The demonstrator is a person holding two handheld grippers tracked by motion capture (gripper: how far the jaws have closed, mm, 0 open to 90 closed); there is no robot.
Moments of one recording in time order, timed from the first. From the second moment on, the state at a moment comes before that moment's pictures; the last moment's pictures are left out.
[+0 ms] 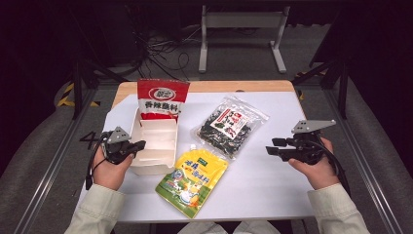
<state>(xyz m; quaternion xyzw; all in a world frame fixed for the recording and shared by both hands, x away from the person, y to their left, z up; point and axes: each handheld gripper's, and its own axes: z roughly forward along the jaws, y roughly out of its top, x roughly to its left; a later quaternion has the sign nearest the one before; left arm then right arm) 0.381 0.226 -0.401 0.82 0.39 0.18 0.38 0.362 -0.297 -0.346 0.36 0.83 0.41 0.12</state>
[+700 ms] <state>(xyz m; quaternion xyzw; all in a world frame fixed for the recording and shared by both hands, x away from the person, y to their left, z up) 0.362 0.236 -0.389 0.80 0.40 0.18 0.41 0.412 -0.304 -0.364 0.42 0.81 0.38 0.12</state>
